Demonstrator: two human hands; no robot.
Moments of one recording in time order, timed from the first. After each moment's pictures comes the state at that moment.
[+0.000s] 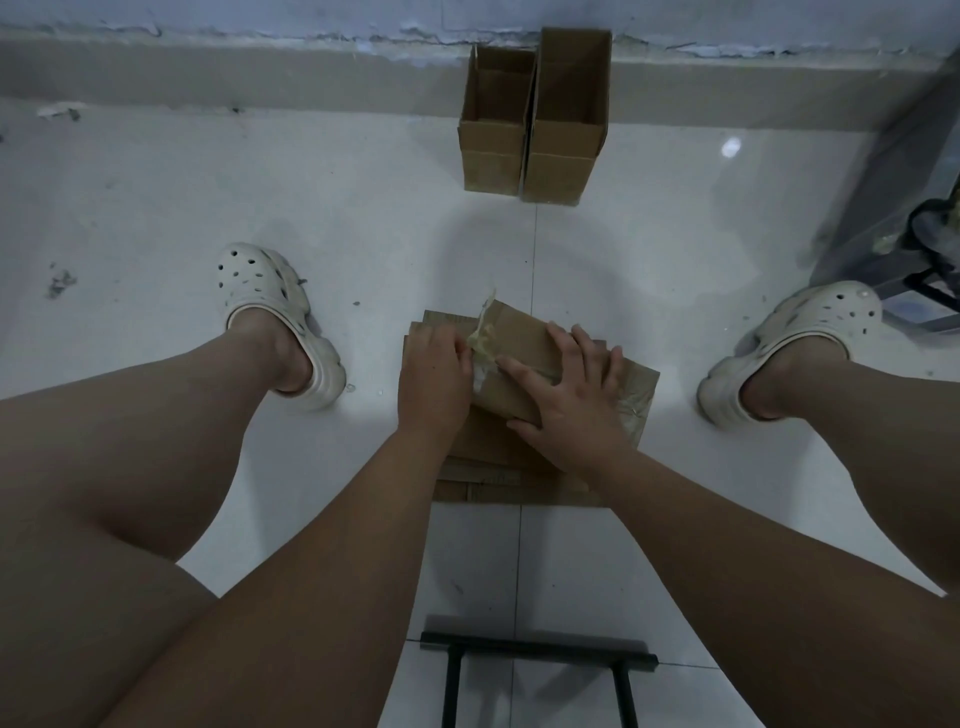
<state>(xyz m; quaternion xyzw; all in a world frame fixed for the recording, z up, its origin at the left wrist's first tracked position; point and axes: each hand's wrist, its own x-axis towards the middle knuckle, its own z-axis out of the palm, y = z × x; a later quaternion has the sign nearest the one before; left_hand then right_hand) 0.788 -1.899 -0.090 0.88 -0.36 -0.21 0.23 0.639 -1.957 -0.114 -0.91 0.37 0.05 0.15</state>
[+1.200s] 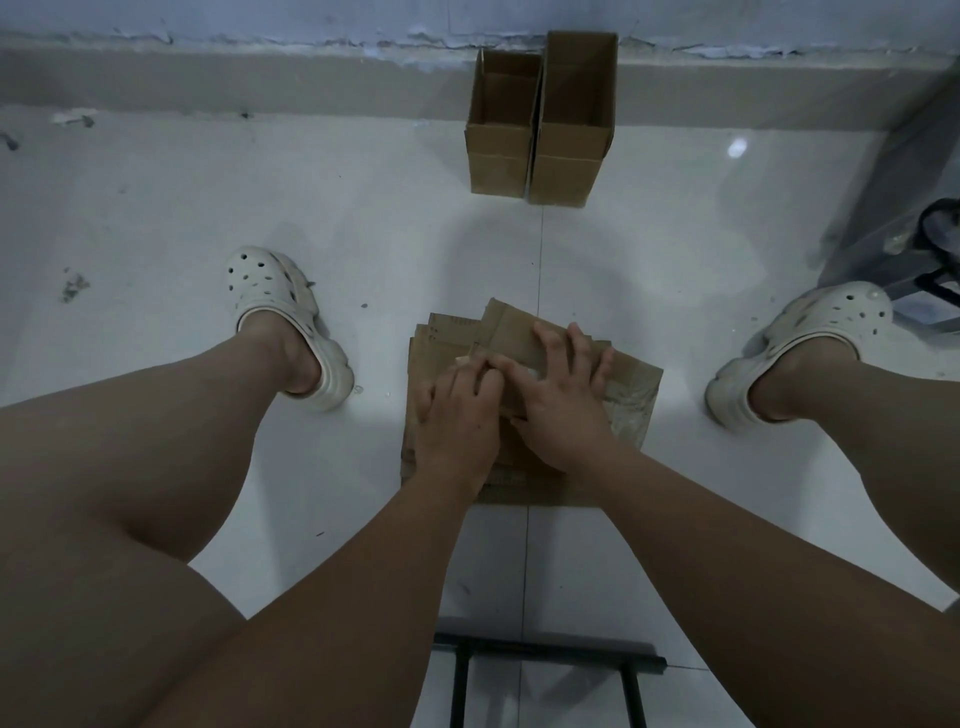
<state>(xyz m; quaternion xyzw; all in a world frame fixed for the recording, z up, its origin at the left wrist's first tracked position) 0.757 -1.868 -0.092 0.84 -0.52 -0.13 0.07 0.662 -1.952 -0.106 -0.90 0.38 0.08 0.20</state>
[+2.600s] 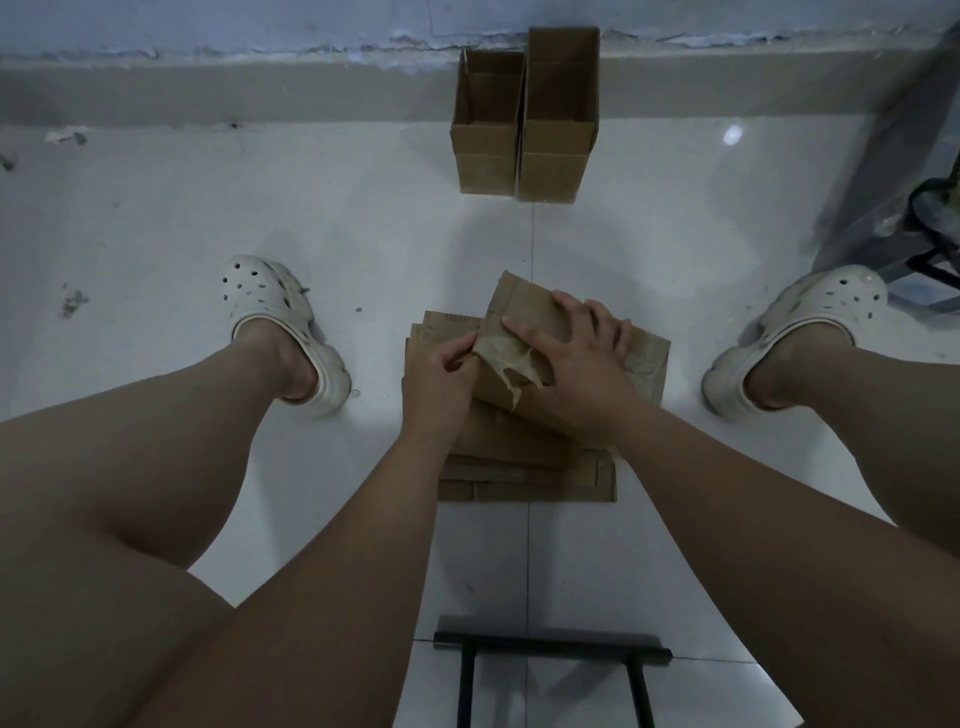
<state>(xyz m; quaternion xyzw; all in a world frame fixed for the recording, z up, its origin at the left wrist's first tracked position) 0.781 -1.893 -0.079 0.81 -0.15 -0.41 0.39 0.648 -1.994 -0.103 -0.88 0.39 0.08 0.25</state>
